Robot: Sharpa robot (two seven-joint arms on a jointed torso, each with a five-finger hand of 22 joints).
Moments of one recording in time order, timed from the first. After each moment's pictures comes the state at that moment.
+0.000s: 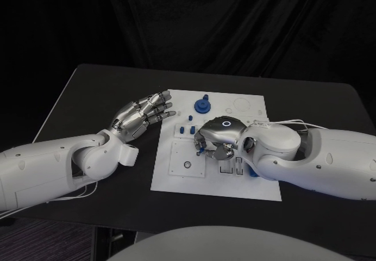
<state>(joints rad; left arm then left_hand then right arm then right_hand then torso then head) 1.16 -1.00 -0.21 1.62 0.05 0.06 0.67 1.41 0.27 -0.18 0.25 0.51 0.47 0.10 0.06 0.09 0.18 0.18 0.31 0.05 0.17 0.25 0.15 0.04 0.12 0.23 0.29 0.07 0.39 1.30 -0.72 -0.25 1.77 -1.72 -0.18 -0.22 1.42 -0.10 0.42 0.07 0.29 0.91 0.12 0.39 0.55 0.88 0.08 0.55 0.38 1.21 0.02 1.11 1.00 0.16 1.15 0.12 0.63 1.31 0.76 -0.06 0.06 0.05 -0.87</state>
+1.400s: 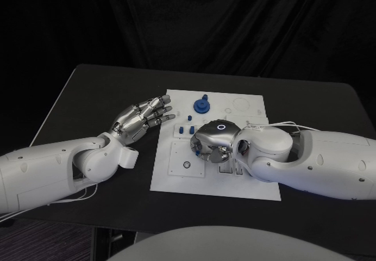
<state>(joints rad) 1.14 -0.99 -0.21 1.61 0.05 0.07 0.66 1.42 0.27 -0.17 0.24 0.52 0.47 0.12 0.06 0.09 0.17 0.17 0.30 0.05 0.17 0.25 0.15 0.04 0.10 0.23 0.30 0.07 0.39 1.28 -0.68 -0.25 1.74 -1.72 -0.16 -0.22 1.39 -0.10 0.40 0.08 0.24 0.84 0.13 0.31 0.51 0.82 0.12 0.52 0.37 1.14 0.04 1.05 0.94 0.16 1.08 0.14 0.51 1.31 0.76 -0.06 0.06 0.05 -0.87</state>
